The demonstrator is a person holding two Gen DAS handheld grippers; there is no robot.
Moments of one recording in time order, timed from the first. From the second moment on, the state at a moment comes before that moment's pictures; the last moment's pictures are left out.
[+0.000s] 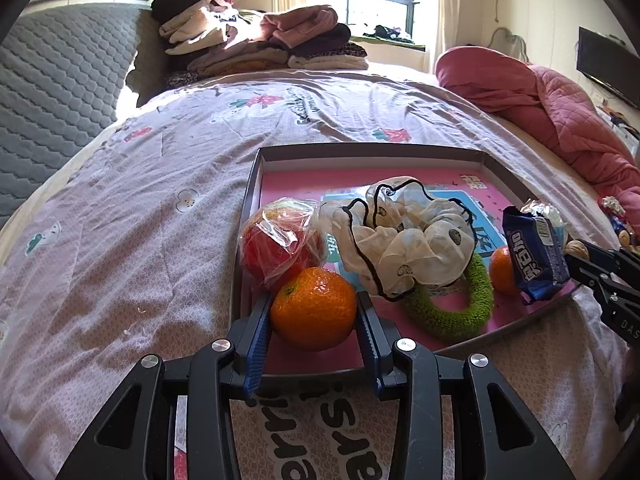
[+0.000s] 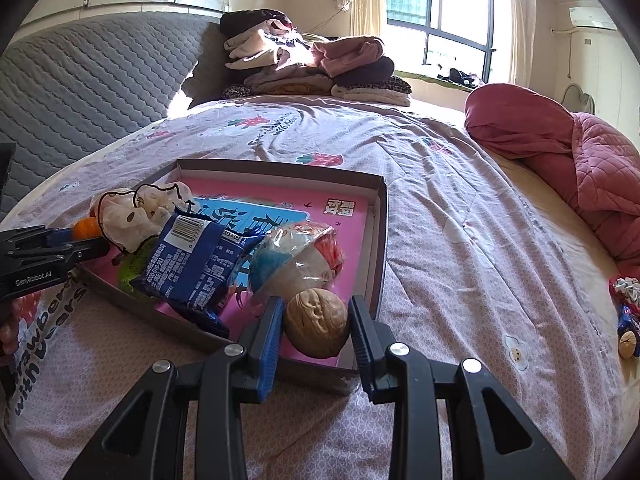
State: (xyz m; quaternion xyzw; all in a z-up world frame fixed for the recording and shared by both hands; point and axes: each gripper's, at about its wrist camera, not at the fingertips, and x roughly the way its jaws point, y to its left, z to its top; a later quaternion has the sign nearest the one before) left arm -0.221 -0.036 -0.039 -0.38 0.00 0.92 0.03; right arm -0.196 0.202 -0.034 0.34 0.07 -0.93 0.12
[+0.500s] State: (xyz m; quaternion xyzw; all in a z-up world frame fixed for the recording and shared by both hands) left arm -0.225 -0.036 -0.041 -0.39 0.01 0.92 0.03; right arm -0.196 0.201 -0.034 0.34 0.07 -0.93 0.12
